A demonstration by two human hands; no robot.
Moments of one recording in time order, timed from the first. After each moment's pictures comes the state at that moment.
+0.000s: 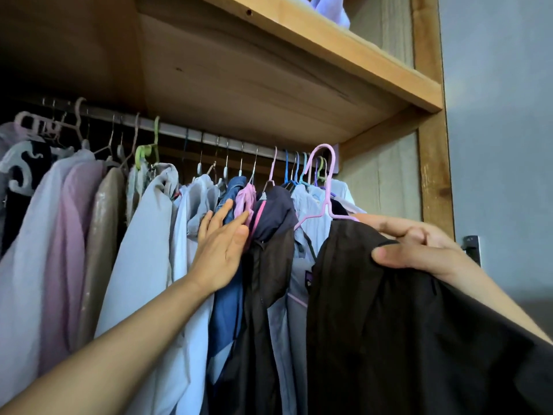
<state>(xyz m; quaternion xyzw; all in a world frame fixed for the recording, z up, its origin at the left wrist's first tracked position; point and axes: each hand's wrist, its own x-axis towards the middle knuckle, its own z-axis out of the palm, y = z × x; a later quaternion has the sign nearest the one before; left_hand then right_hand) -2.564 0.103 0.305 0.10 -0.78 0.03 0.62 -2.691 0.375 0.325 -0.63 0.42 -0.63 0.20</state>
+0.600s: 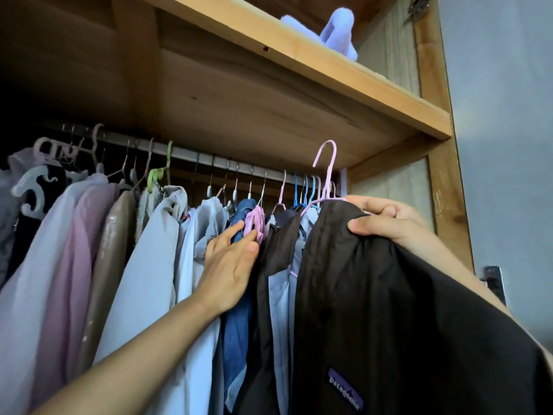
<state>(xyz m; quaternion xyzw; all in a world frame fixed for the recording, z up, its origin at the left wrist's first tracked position) -2.555 0.108 0.320 0.11 -0.78 0.01 0.62 -2.687 0.320 0.382 -0.63 0.39 -0.66 0.09</state>
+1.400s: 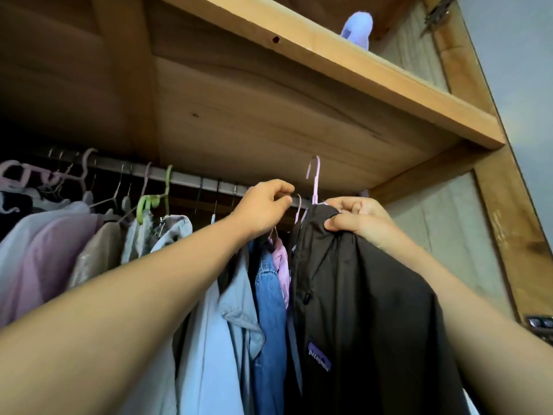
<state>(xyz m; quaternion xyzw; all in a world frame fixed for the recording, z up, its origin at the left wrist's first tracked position) -2.602 0.064 0.481 0.07 -0.79 -0.07 0.60 -2.730 0.199 0.453 -0.67 0.44 -0.60 -0.02</state>
